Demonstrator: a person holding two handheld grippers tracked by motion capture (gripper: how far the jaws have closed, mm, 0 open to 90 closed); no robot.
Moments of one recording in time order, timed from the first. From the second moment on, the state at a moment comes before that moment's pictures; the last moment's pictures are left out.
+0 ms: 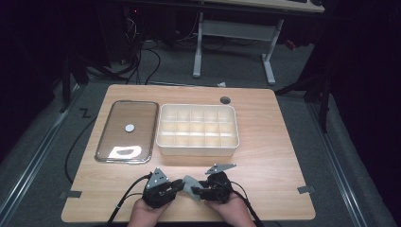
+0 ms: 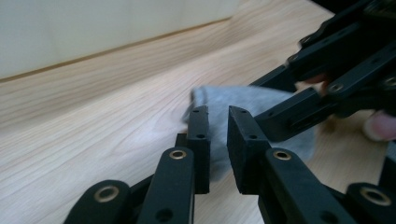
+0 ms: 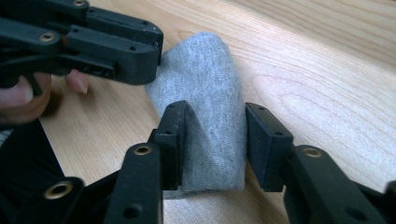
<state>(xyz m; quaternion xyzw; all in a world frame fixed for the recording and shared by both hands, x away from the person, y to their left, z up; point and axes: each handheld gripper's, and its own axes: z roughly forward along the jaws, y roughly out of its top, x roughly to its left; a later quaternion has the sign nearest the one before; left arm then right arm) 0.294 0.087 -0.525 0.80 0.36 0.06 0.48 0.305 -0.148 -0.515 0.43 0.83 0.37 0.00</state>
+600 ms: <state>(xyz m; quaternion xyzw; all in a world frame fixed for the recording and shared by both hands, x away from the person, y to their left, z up) 0.293 0.083 -0.534 0.82 0.35 0.05 0.45 0.305 -0.133 -0.502 0.40 0.86 0.31 0.02</state>
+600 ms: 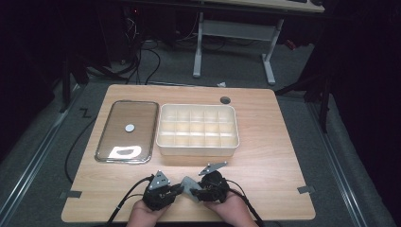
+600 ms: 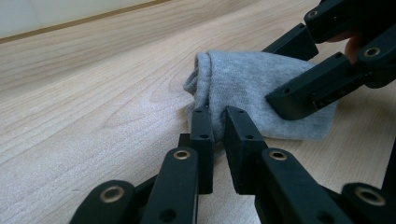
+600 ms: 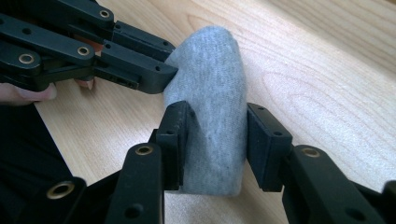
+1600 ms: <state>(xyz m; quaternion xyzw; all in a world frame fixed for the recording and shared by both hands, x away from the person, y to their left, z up) 0.302 0.075 -0.534 0.83 0.34 0.05 0.44 0.313 -0.123 -0.497 0.39 0.89 0.25 0.00</state>
